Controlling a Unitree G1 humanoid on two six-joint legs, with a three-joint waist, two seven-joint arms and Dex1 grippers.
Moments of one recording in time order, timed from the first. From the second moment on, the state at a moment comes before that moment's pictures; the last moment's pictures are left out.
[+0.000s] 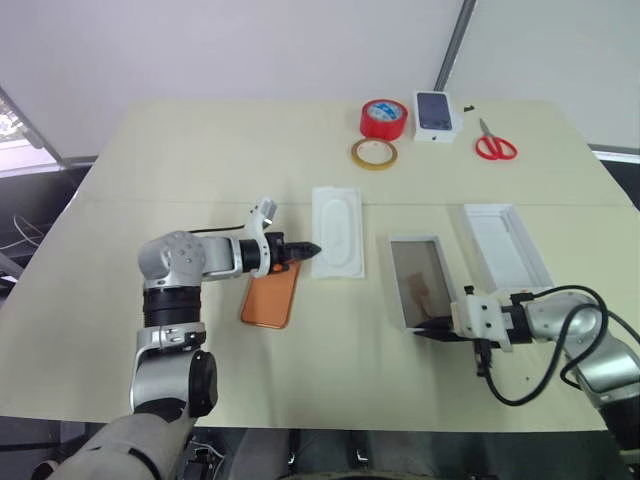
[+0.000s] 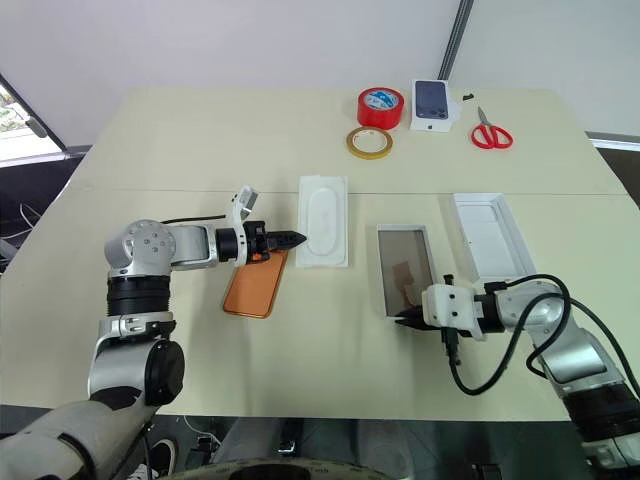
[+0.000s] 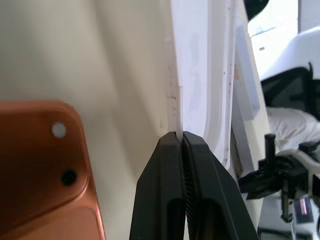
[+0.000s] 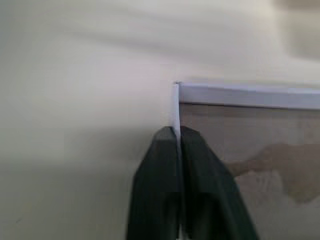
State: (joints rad) left arm -0.76 0.19 0.32 0.25 -0.65 1.45 -0.47; right arm -0.13 -0.84 0.10 -0.01 0.15 -0.12 1.22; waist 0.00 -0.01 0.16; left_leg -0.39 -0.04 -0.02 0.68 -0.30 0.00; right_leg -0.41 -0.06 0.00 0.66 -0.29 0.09
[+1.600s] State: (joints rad) left arm -0.79 0.12 0.09 0.20 -0.64 1.23 -0.50; right arm -0.24 -0.62 -0.09 -0.13 0.28 0.15 0.85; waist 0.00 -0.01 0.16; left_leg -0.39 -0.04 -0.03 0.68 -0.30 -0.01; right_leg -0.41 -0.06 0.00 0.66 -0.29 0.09
